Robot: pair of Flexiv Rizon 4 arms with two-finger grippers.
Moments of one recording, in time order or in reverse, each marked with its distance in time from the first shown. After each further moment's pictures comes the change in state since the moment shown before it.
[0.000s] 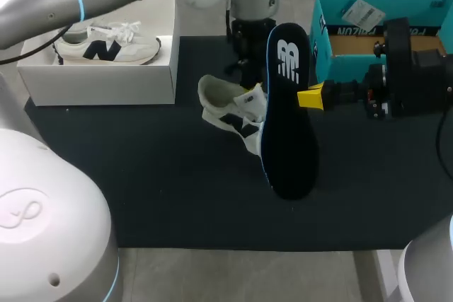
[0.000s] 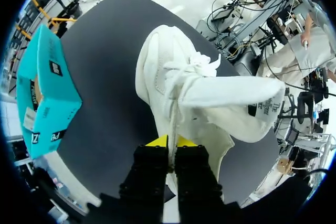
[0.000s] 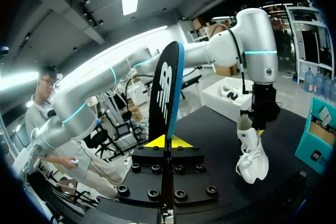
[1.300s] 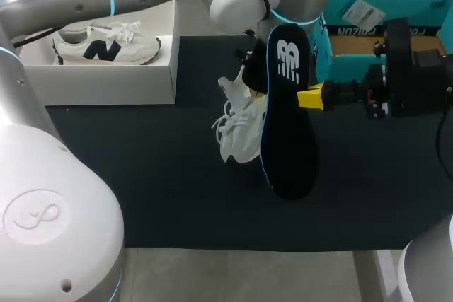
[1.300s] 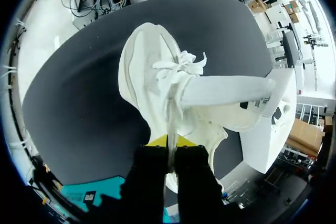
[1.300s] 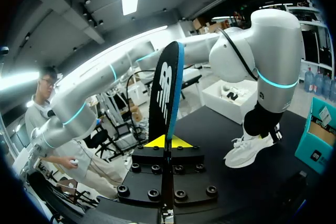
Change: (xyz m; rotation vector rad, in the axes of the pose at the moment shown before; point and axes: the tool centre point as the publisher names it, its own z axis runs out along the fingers) left arm -0.034 0.002 0.012 -0.392 0.171 1.222; right arm 0.000 0.000 0.000 0.000 0.000 0.000
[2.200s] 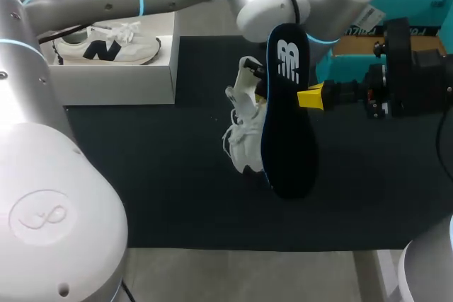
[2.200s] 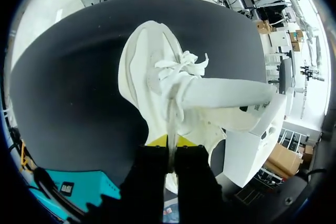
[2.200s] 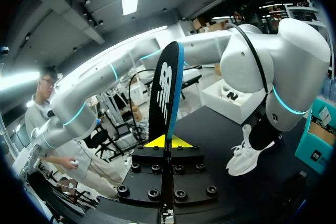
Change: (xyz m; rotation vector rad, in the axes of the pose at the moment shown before) left arm -0.013 -0.004 0.008 0.020 0.132 -0.237; right arm 0.000 0.000 0.000 0.000 0.000 0.000
